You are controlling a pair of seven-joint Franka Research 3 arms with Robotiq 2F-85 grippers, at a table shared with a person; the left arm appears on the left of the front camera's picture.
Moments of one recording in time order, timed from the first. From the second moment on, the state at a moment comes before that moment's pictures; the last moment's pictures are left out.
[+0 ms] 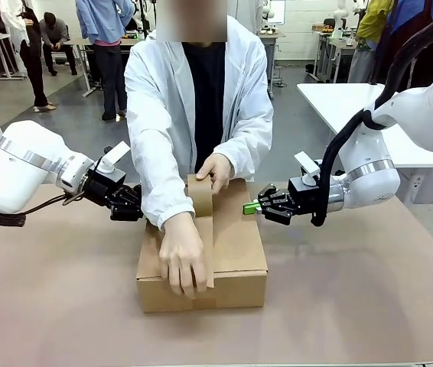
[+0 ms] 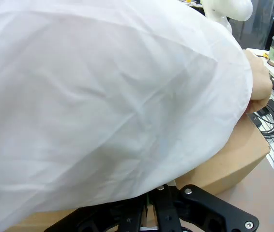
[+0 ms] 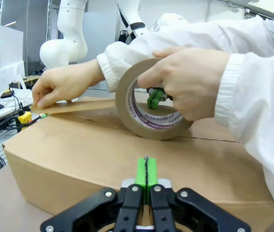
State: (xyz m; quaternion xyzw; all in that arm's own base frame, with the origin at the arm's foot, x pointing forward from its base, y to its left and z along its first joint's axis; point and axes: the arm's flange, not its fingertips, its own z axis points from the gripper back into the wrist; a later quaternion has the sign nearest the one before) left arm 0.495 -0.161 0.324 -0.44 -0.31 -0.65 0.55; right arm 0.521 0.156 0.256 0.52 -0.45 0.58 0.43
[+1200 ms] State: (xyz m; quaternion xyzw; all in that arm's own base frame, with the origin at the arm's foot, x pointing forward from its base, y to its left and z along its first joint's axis) left arm 0.495 -0.161 0.323 -0.44 -0.31 -0.65 0.55; right arm 0.521 0.156 0.256 0.52 -0.45 0.58 0.43
